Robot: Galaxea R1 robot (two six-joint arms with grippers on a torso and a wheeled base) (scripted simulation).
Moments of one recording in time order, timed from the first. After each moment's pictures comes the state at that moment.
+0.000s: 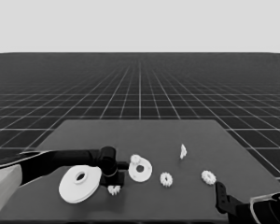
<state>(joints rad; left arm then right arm) 0.28 2.65 -1.16 0.45 1.53 -1.49 -0.35 1.76 -0.39 -0.70 -1.18 0.32</state>
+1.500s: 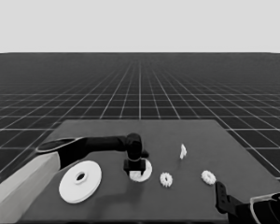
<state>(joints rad) 0.18 2.96 -1.51 0.35 1.53 -1.46 -0.35 1.76 -0.39 -0.70 -1.18 0.32</state>
